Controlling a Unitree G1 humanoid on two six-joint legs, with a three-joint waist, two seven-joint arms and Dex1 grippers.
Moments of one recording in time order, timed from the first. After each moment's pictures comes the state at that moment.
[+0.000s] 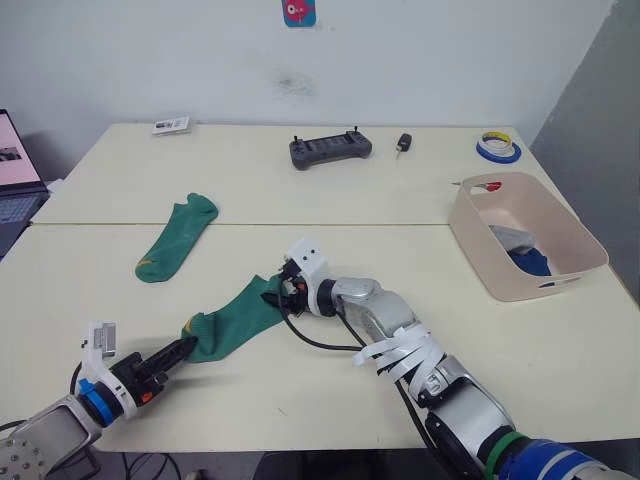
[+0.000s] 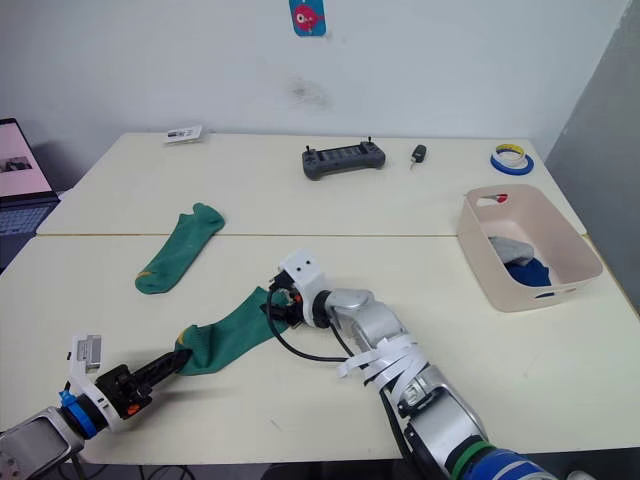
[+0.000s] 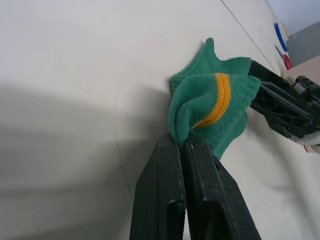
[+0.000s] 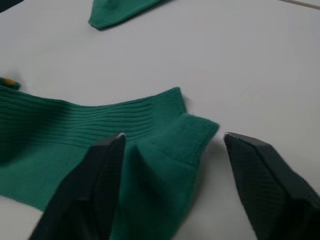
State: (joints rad) left arm 0.24 0.61 0.64 -0.15 -1.10 1.03 -0.56; right arm -0.74 0.13 0.38 0.46 0.18 0.53 0.49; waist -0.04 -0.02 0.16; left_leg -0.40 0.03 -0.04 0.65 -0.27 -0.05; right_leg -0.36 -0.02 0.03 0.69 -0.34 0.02
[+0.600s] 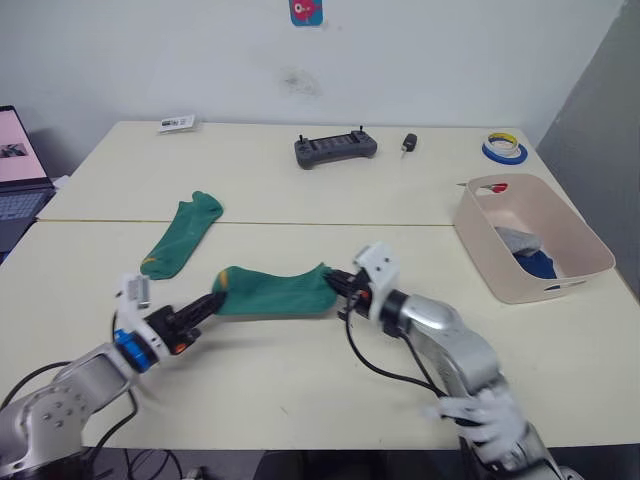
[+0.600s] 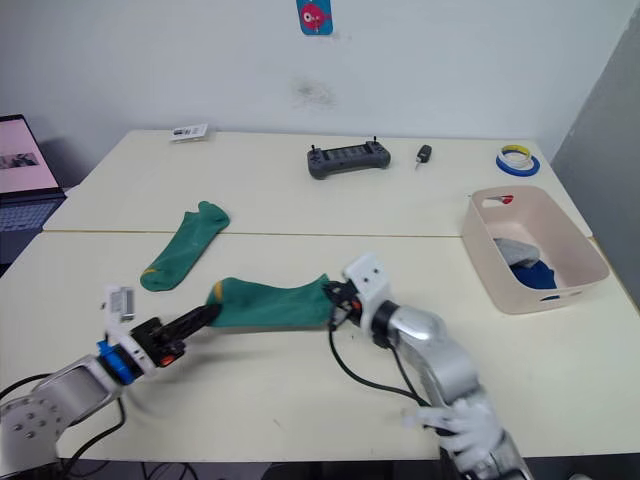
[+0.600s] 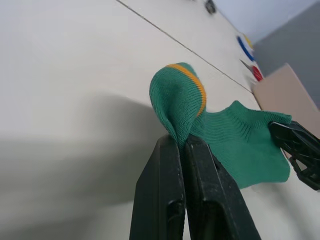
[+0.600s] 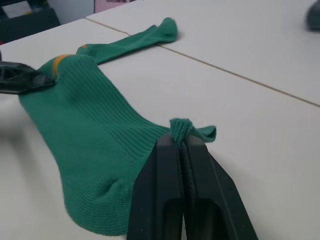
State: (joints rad) left arm -0.01 0.56 0.50 -0.19 -1.07 0.99 -0.51; right arm -0.28 -0.15 0.27 -0.34 0.19 0.62 0.46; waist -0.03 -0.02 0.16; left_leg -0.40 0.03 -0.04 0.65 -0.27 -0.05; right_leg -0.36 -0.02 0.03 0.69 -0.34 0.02
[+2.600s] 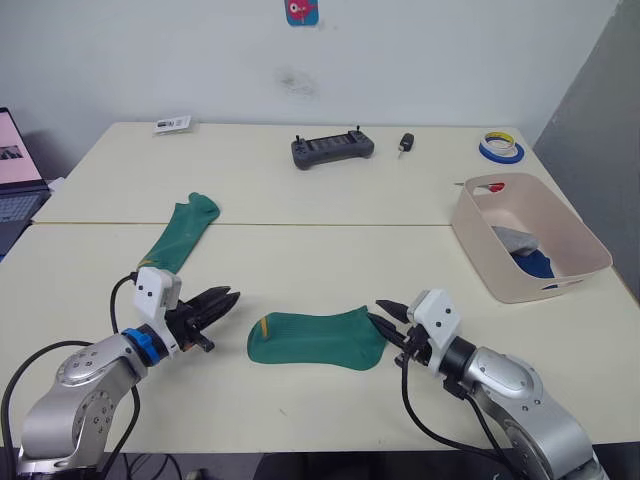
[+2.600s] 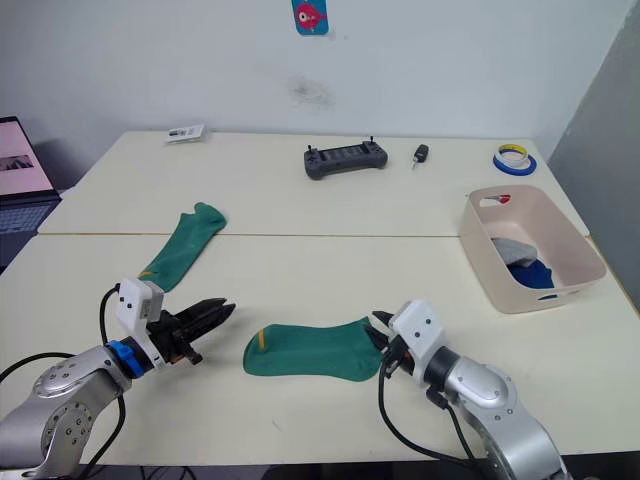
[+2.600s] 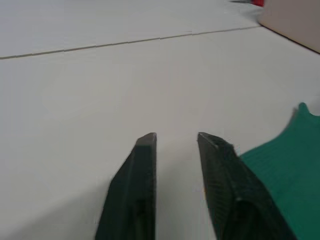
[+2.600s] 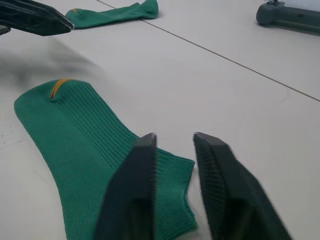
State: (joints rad) left arm 0.08 0.58 0.37 -0.26 -0.64 0.53 -0.65; right arm 0.03 -0.41 0.24 -0.67 0.18 0.55 0.47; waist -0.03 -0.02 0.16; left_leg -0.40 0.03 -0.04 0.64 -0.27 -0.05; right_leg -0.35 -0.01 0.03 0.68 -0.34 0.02
